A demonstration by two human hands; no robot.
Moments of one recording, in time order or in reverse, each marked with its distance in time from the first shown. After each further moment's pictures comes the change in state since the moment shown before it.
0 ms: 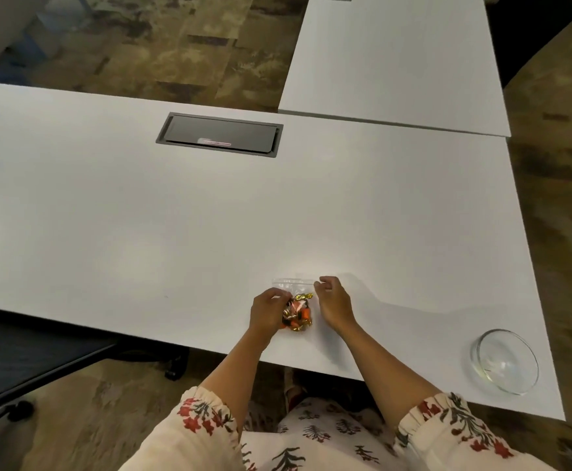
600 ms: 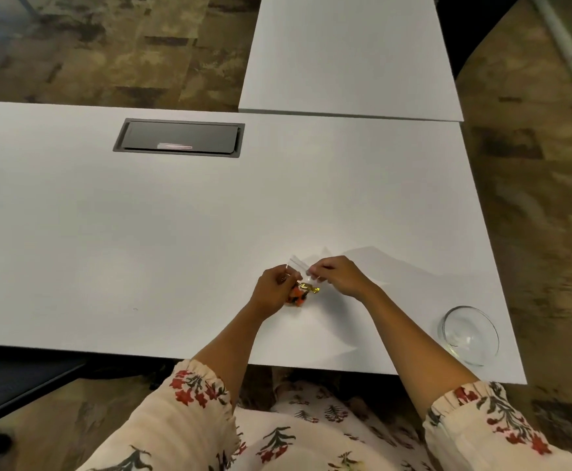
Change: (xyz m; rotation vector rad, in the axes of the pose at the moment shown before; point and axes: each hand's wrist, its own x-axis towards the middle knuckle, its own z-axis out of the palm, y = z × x) left_hand -0.003 0.048 0.054 0.214 -0.276 0.302; right_hand 0.021 -0.020 -0.104 -0.084 -0.264 -0.137
